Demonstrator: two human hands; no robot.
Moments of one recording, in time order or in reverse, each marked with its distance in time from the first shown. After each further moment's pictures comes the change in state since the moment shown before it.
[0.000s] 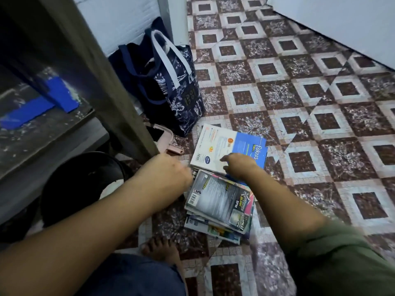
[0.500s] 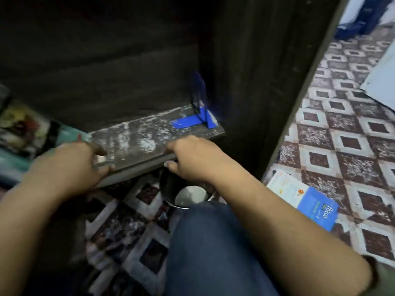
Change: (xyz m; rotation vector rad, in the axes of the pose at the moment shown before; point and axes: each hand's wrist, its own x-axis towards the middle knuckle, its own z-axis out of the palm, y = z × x) left_hand -0.384 -0.022 -0.009 -0.236 0.068 -1.453; right_hand -0.227 -0.351 -0.143 -0.123 0.385 -0.857
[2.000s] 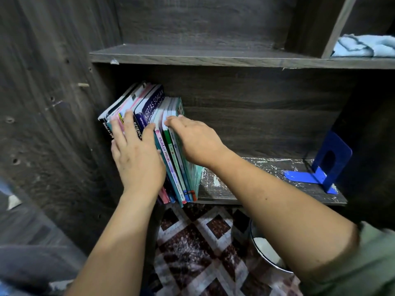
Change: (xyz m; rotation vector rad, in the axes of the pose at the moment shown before) left_hand -0.043 -0.161 -0.001 -0.252 0.699 -0.549; right_hand 0.191 -0.248 0.010 -0.089 0.361 -0.618
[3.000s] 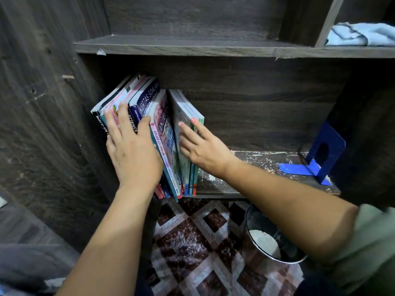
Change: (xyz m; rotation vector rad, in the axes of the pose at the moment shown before) left_hand 0.000 0.006 0.005 0.053 0.009 0.012; right_hand -0.044 0.040 0.033 -1.075 -0.093 -0.338
